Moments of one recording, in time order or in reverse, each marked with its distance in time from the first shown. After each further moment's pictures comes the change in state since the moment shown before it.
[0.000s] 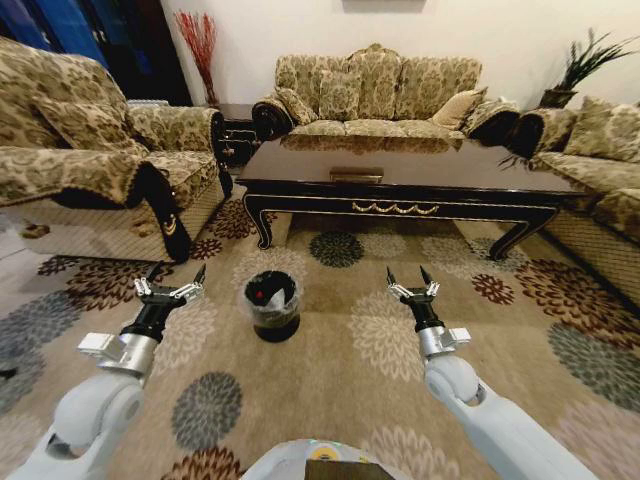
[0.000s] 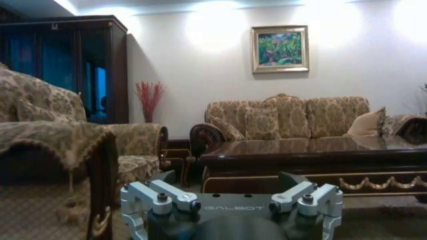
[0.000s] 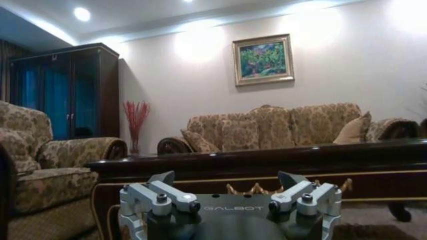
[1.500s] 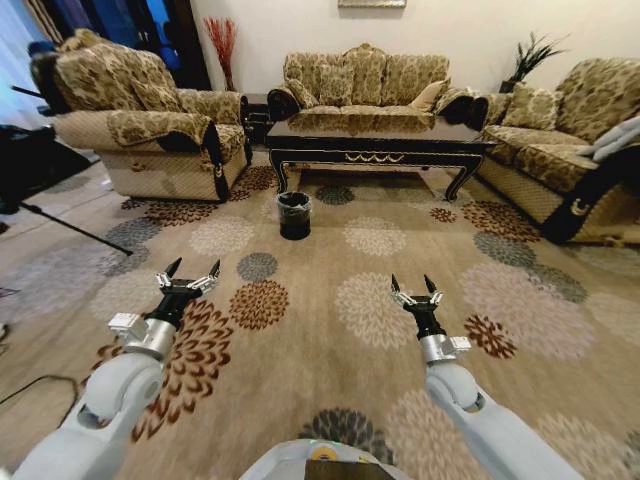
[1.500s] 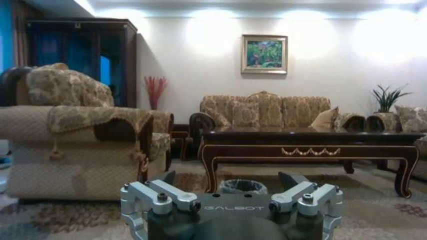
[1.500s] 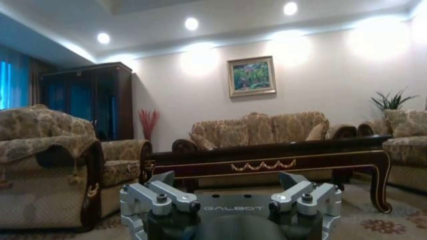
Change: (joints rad) left arm -0.108 0.068 0.105 0.055 -0.055 0.059 -0.056; right arm -0.013 0.038 0.011 -0.058 -0.013 0.041 -0.015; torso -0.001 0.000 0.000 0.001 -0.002
